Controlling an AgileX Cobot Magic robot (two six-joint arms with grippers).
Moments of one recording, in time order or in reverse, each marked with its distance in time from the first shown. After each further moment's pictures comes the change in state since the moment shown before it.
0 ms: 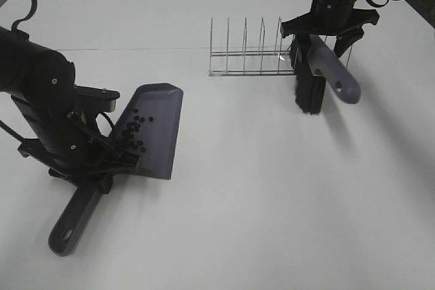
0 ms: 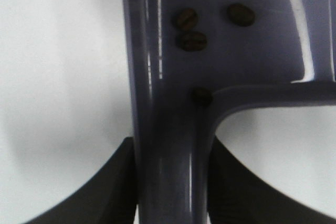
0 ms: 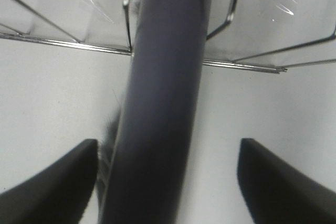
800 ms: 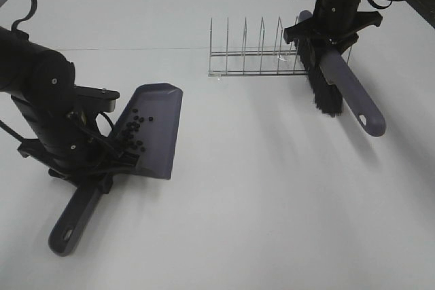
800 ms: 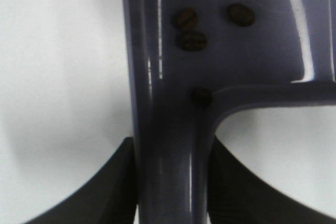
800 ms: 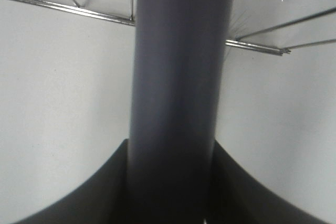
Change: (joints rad) left arm 0.000 0.000 0.000 0.000 0.000 -0.004; right arm 0.000 -0.032 0.073 0.006 0.003 -0.070
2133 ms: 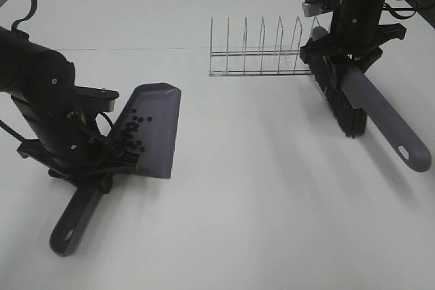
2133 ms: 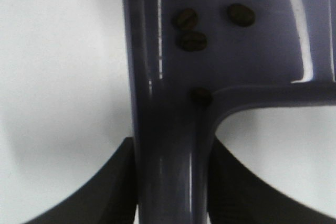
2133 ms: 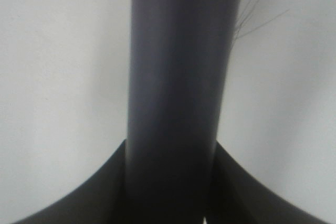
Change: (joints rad) left arm 0.000 0.000 0.000 0.000 0.000 -0.015; right arm 0.003 -0.217 0.361 -0.021 -0.004 -0.019
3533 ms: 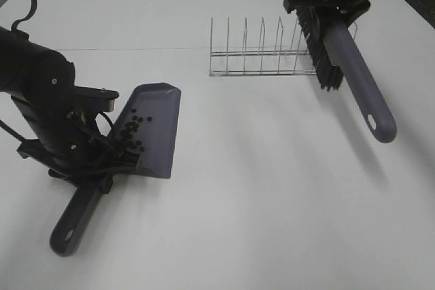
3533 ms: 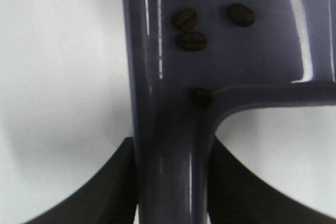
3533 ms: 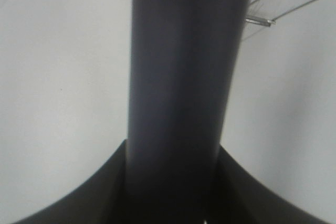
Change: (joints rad) left arm 0.000 0.000 0.000 -0.001 0.000 -0.001; right arm 0.042 -0.074 -0.111 0.029 -0.007 0.031
